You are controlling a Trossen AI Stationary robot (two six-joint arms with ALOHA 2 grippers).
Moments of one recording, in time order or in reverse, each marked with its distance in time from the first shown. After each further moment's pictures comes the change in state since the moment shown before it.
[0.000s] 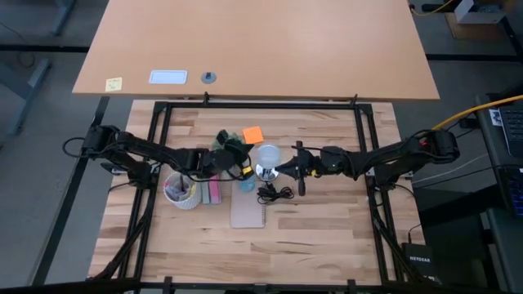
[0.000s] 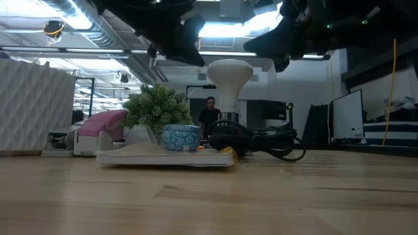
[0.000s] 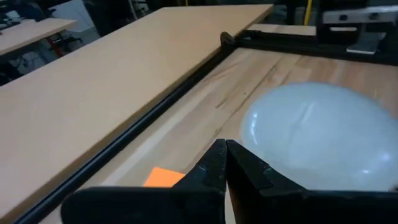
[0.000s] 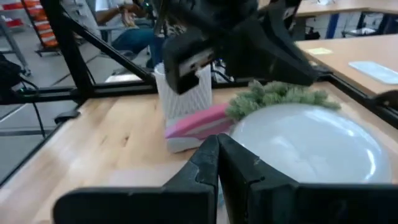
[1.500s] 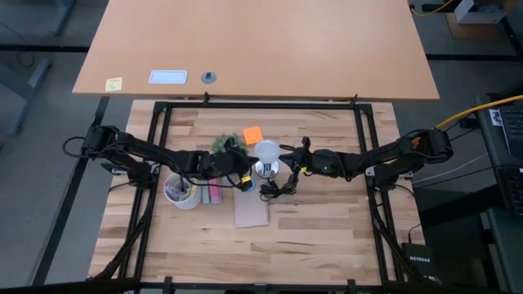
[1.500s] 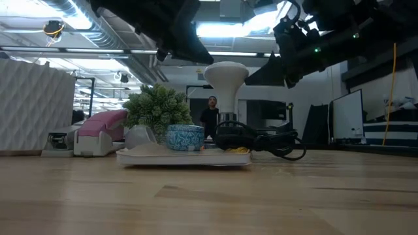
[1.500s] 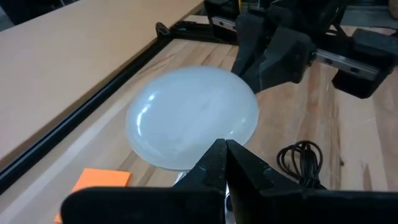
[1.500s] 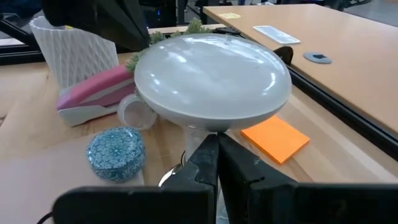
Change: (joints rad) left arm -0.031 0.002 0.000 -0.002 0.233 -0.022; right arm -0.002 0.081 -0.001 -0.079 0.347 0.000
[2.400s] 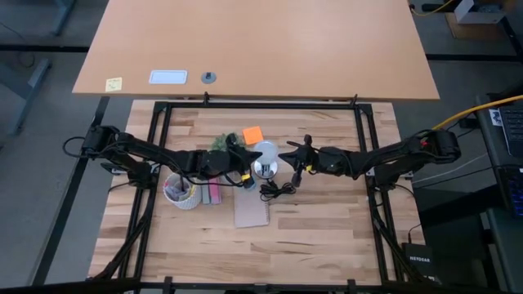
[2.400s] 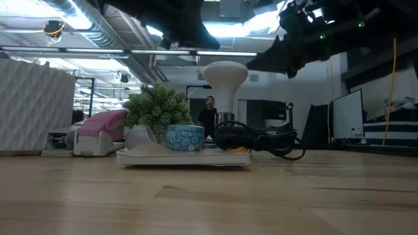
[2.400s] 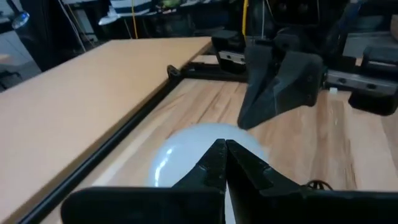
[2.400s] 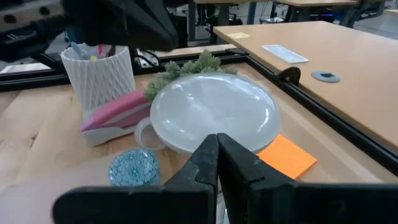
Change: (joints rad) left arm 0.003 -0.001 0.000 0.157 -0.048 0.140; right arm 0.002 -0.090 0.000 -0.015 -0.042 -0.003
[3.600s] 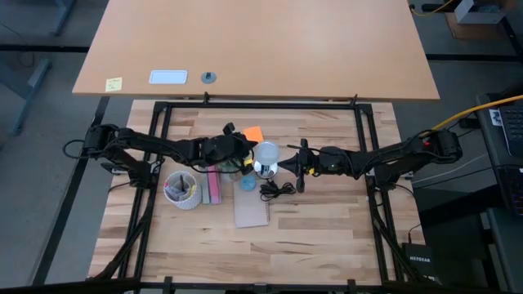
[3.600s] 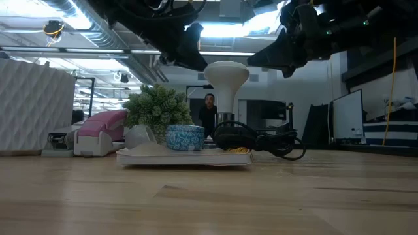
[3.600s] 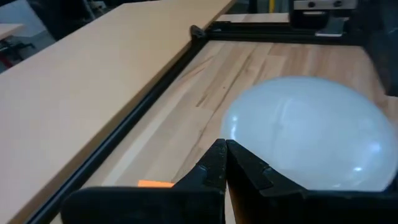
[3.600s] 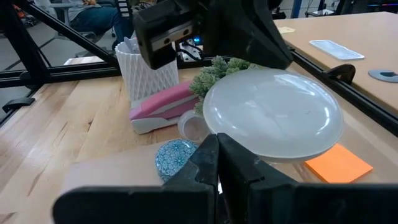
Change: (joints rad) left arm 0.158 0.000 0.000 -0.140 0.089 0.017; right arm 0.000 -0.022 0.000 -0.031 -0.176 0.010
